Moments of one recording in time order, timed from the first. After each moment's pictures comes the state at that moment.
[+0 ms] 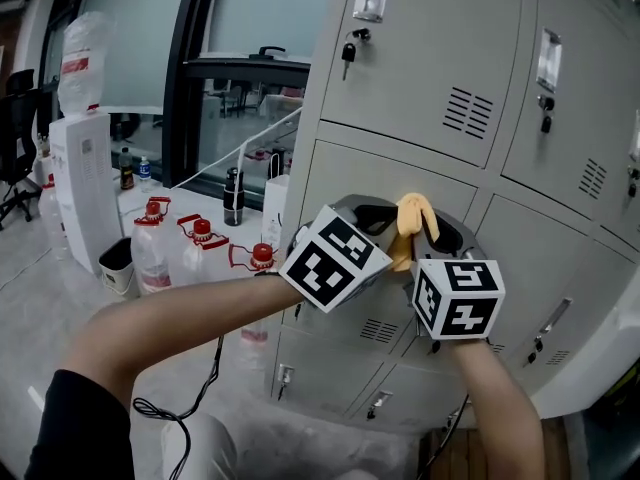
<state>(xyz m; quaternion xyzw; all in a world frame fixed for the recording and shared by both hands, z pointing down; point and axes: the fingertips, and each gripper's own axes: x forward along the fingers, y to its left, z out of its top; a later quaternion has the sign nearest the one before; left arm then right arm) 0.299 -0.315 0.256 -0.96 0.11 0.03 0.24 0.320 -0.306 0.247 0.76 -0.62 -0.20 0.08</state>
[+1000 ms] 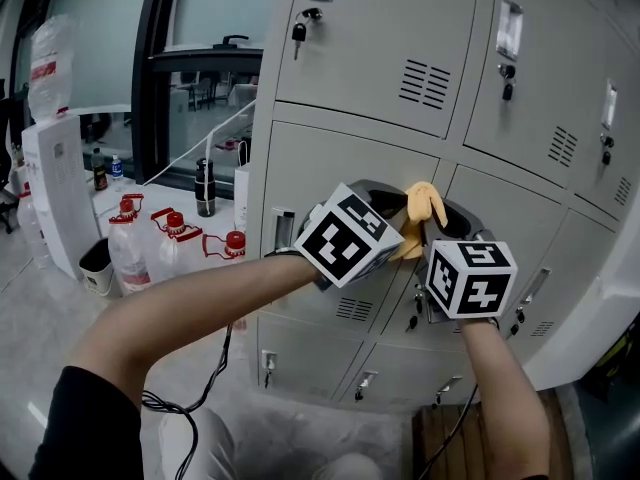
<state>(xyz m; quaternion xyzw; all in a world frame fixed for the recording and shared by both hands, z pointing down) 0.361 -0.267 0.263 -0.97 0.04 0.00 0.24 0.381 -0.257 0.254 0.79 -0.59 -0.17 0.08</state>
